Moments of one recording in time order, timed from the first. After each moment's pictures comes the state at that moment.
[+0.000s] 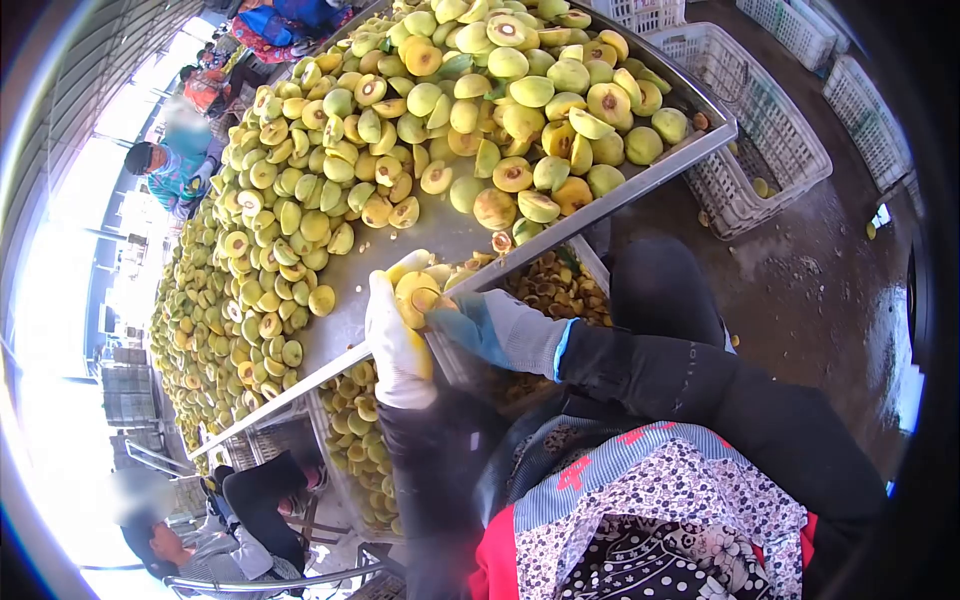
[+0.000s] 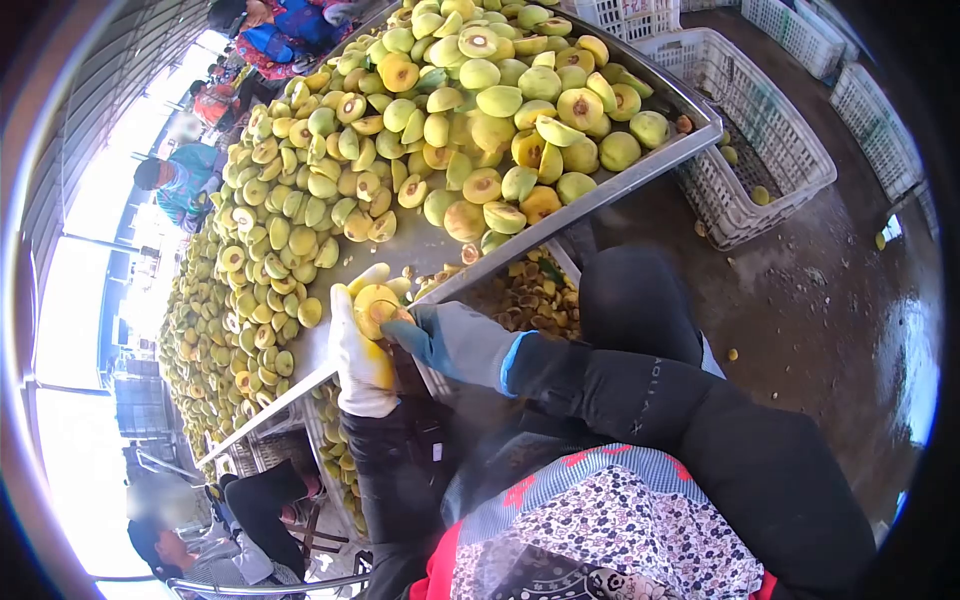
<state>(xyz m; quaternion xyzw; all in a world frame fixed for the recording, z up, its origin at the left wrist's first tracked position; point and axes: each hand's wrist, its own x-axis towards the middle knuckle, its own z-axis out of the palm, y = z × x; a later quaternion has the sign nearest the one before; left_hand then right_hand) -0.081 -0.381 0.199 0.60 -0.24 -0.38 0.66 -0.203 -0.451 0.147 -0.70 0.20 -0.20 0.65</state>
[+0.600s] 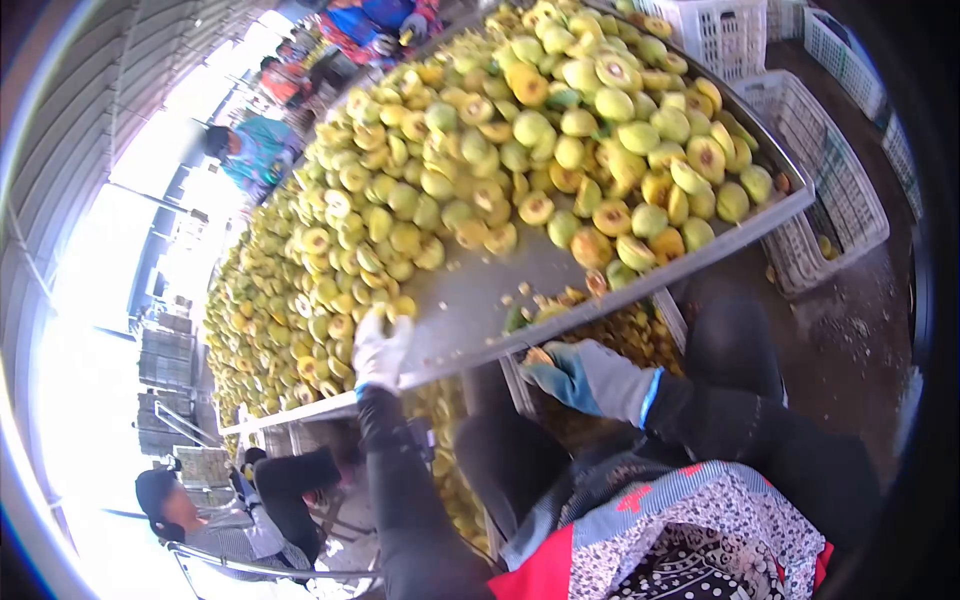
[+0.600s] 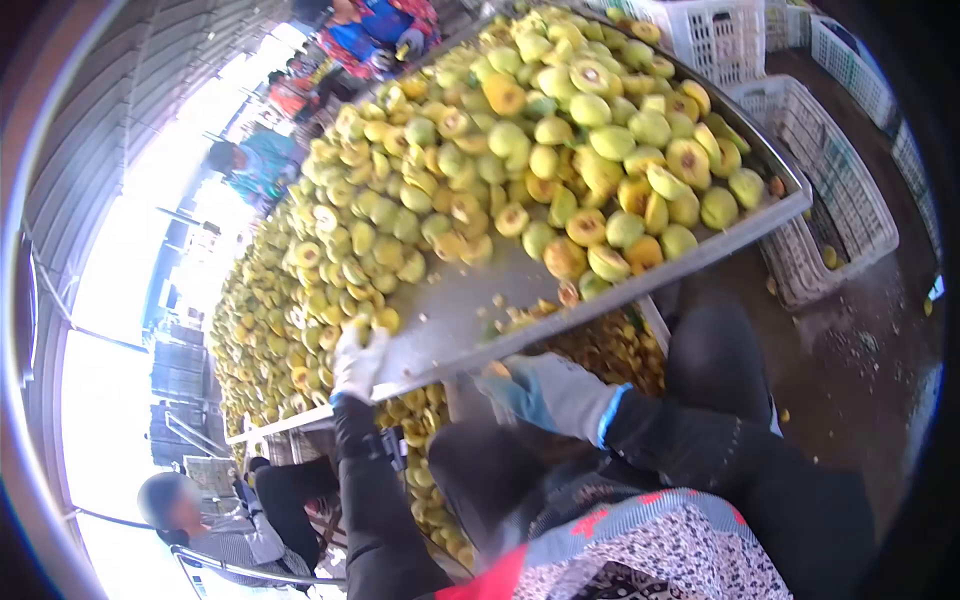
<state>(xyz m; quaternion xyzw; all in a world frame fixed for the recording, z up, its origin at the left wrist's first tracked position) 0.108 -0.310 0.191 0.91 -0.36 0.06 0.18 -0.211 -0.448 0.156 -0.78 0.20 -0.14 0.58</state>
